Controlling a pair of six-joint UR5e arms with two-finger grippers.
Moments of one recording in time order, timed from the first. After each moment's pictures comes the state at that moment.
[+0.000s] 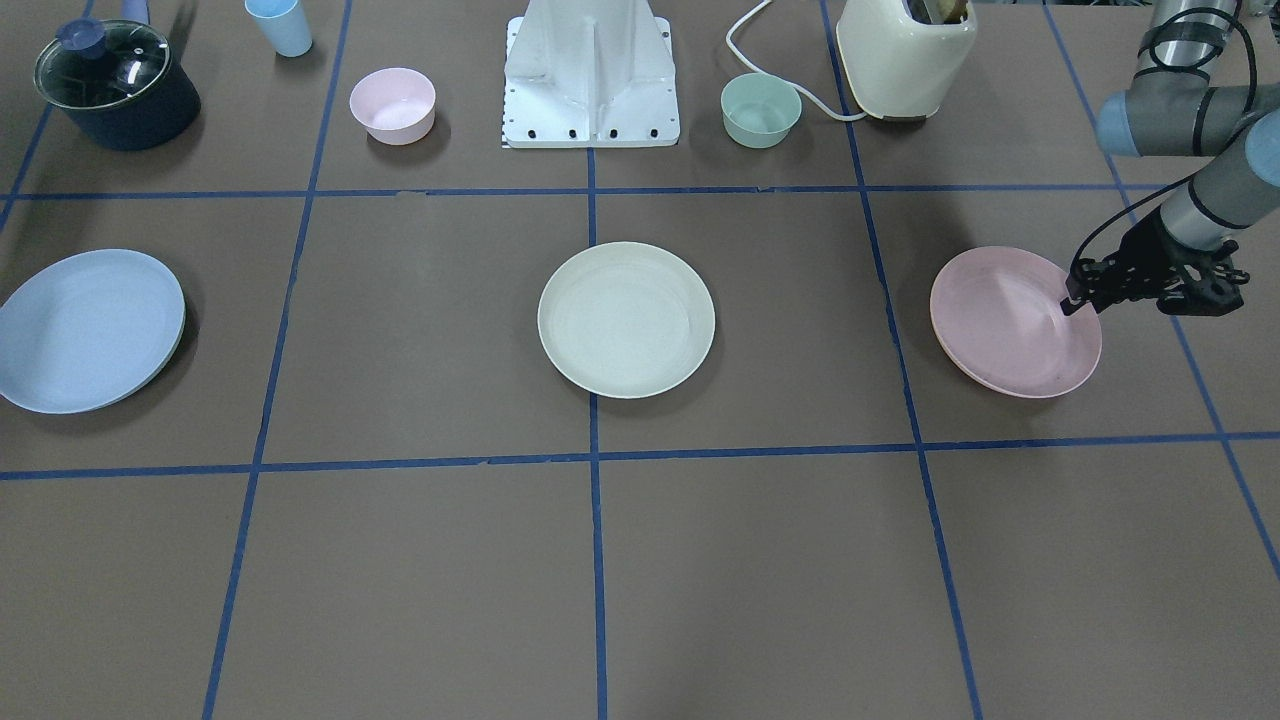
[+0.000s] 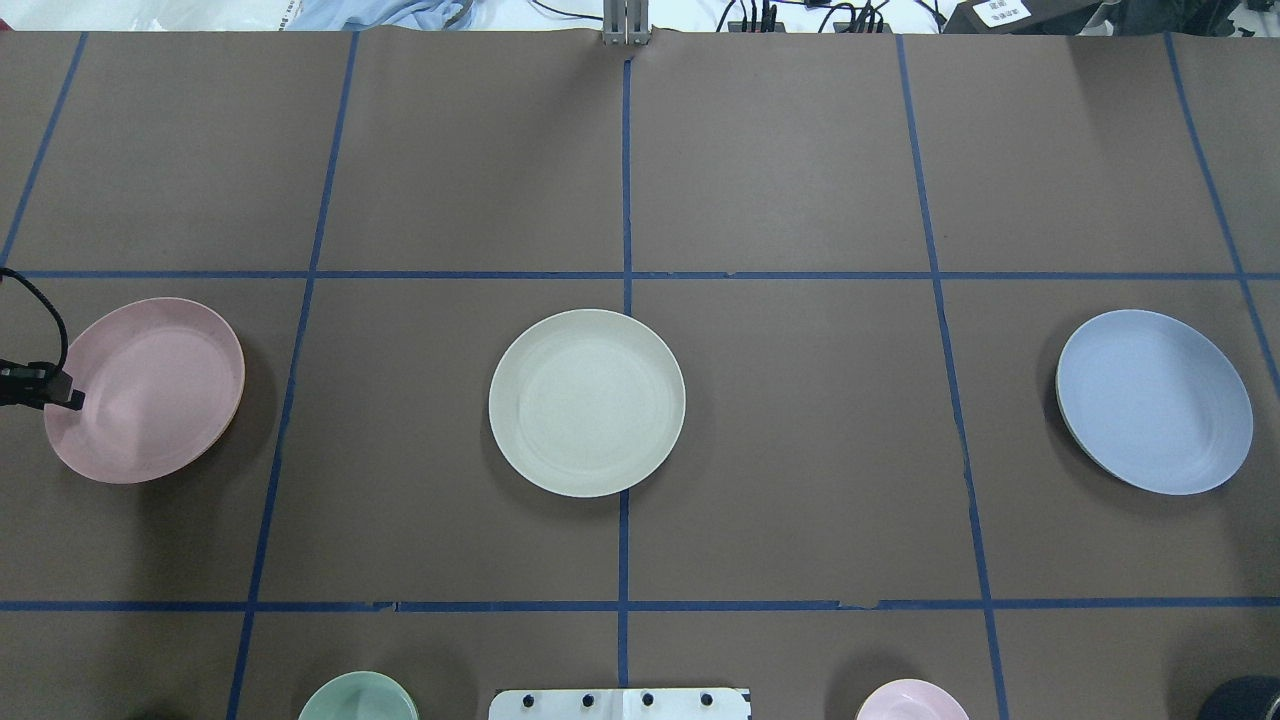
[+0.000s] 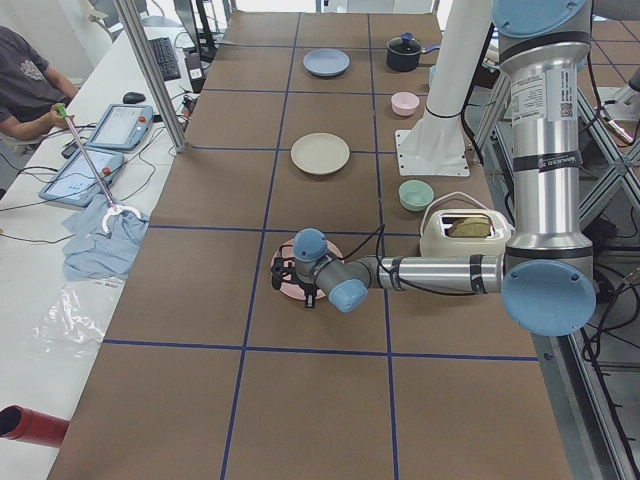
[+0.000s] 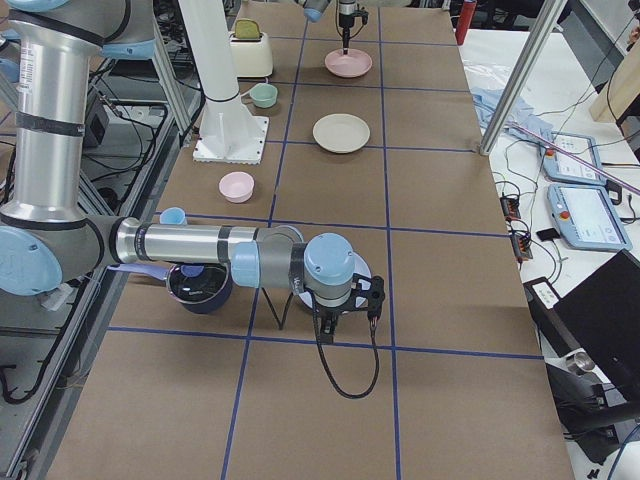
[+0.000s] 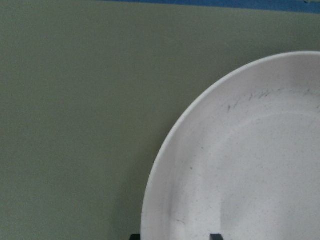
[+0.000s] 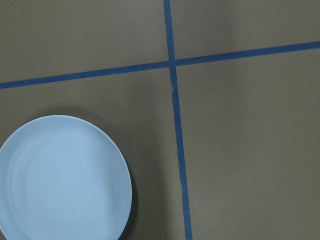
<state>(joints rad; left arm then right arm) -1.01 -1.46 -1.53 -2.35 -2.26 -0.81 1.62 -1.75 1.76 -1.57 2.45 0.09</state>
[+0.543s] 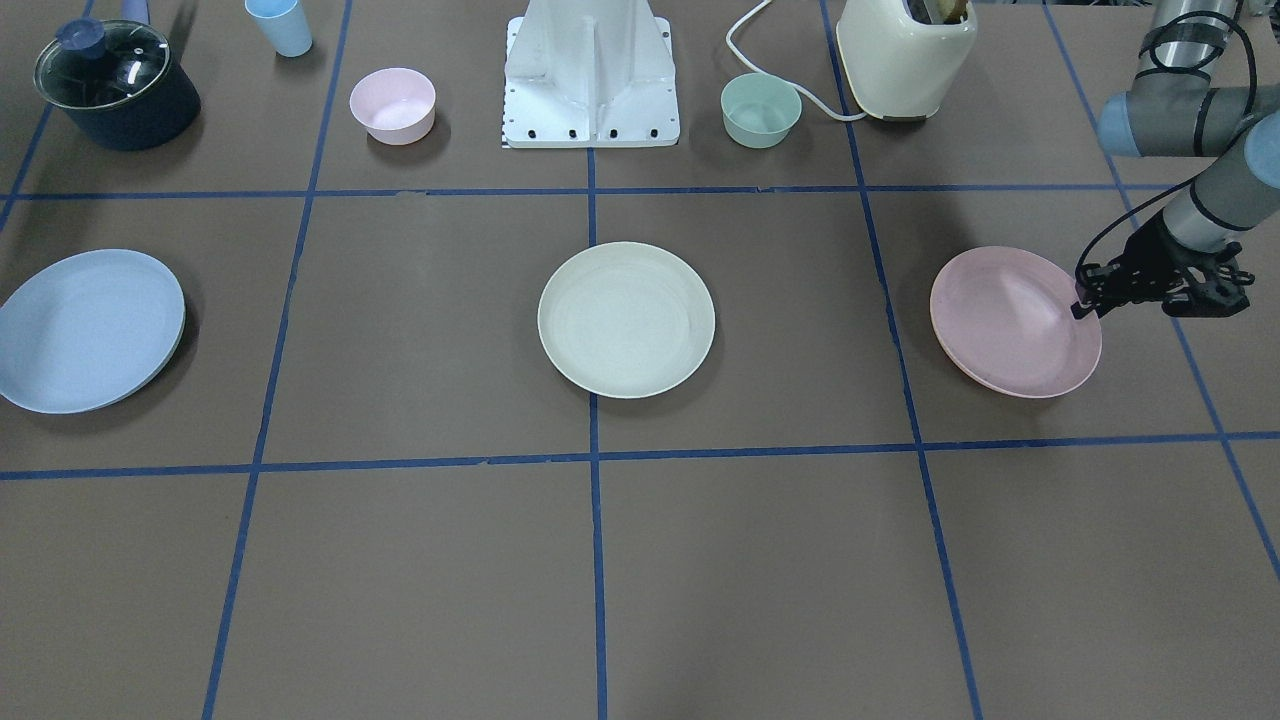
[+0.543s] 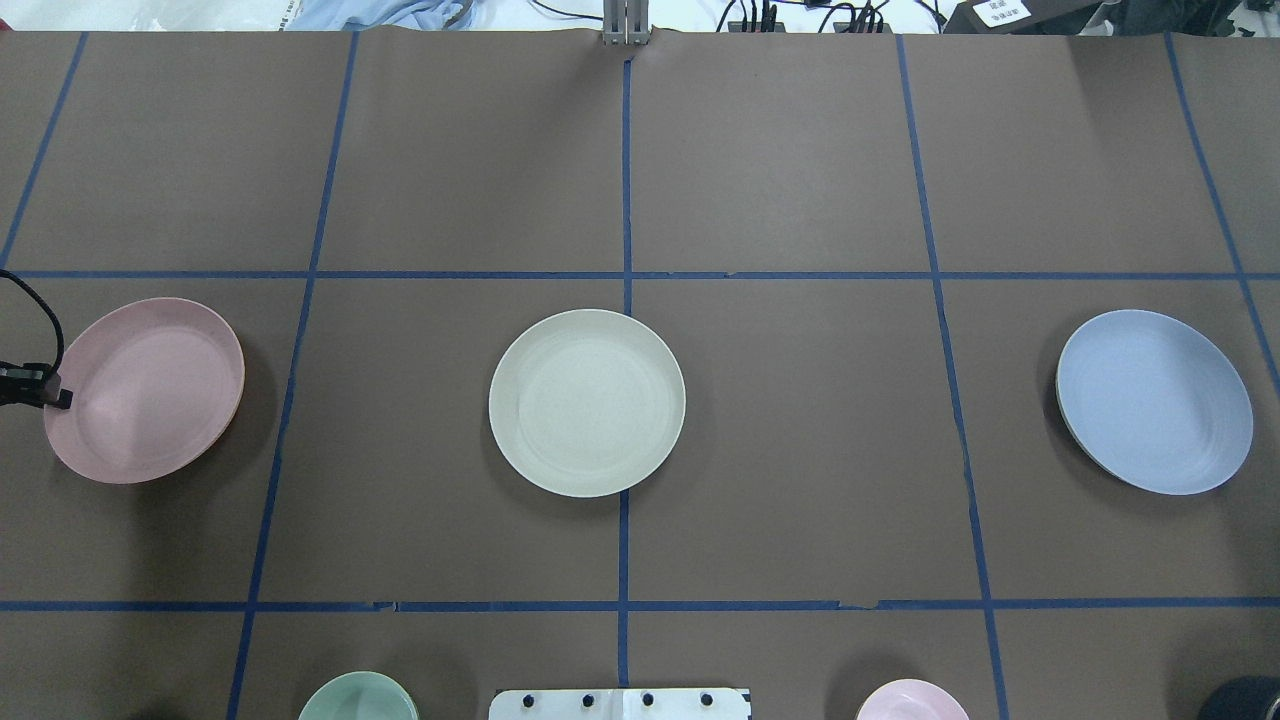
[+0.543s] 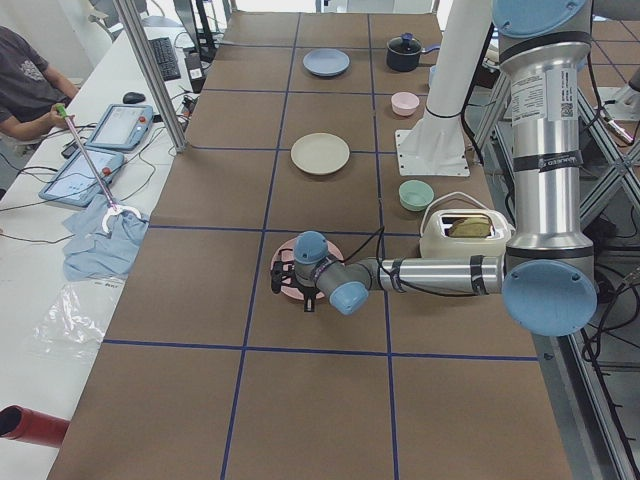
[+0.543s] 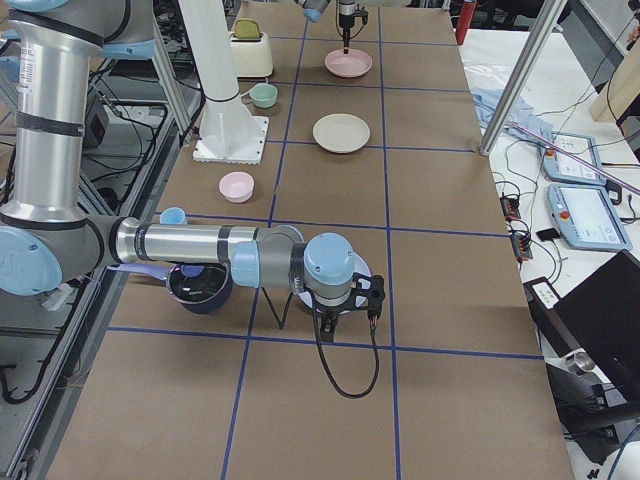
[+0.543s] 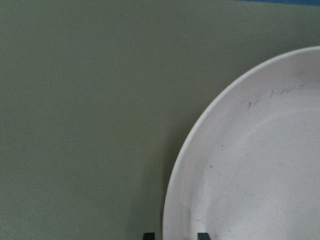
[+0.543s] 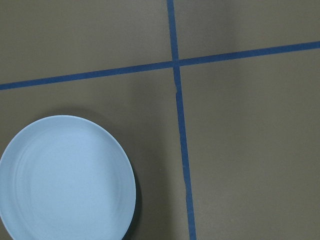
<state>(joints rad) -1.01 -1.45 -1.52 -2.35 -2.23 -0.81 1.62 -1.75 1.76 -1.57 2.47 0.09</state>
